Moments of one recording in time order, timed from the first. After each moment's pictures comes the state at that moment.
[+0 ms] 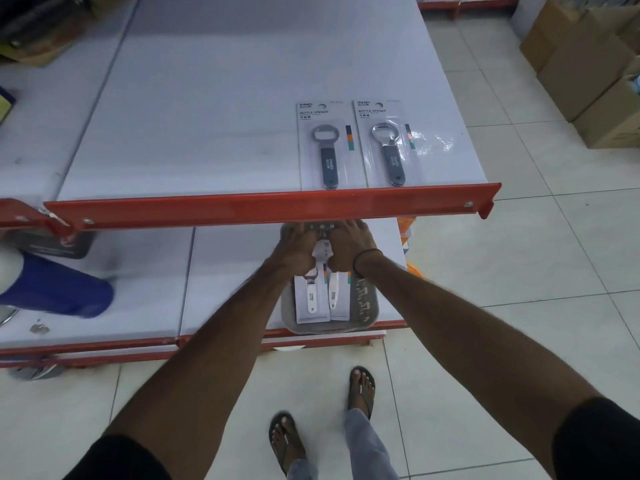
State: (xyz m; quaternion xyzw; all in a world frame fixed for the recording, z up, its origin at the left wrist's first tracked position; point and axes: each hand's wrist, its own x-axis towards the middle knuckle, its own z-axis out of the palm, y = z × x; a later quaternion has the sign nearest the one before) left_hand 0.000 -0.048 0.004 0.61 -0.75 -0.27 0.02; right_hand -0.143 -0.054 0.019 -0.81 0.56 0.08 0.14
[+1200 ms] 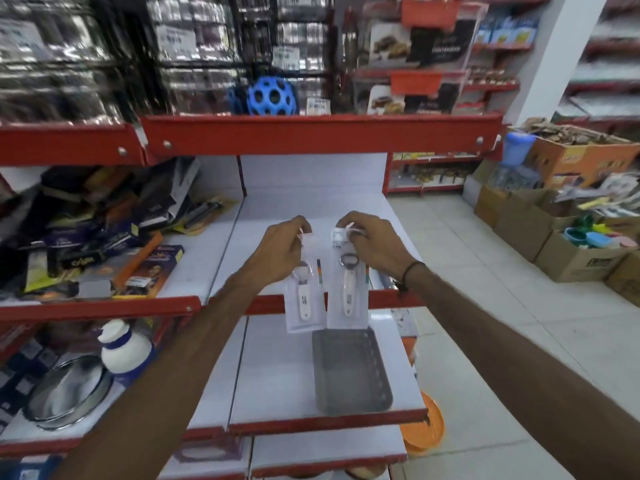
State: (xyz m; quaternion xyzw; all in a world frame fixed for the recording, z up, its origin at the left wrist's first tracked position) left_hand 0.089 0.019 0.334 0.52 -0.78 -0.11 0.33; right_hand -0.120 0.019 0.347 -0.74 0.54 -0.35 0.18
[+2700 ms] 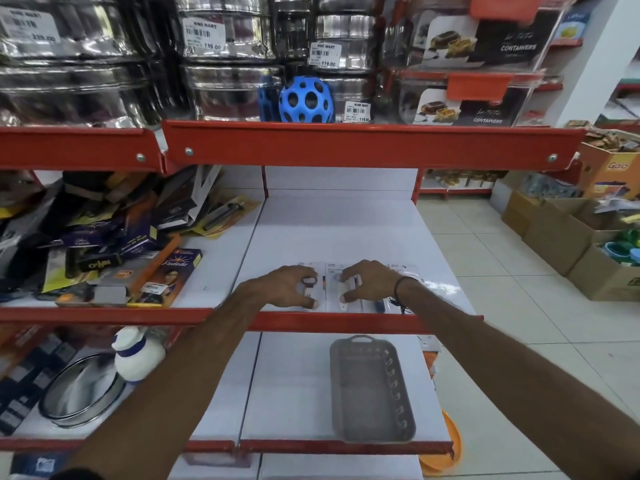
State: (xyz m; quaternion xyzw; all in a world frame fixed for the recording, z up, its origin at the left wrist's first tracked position) left_hand 0.142 -0.053 0.257 0.59 -0.76 -0.26 0.06; right_hand -0.088 -0.069 0.275 -0.80 0.55 -0.01 0.23
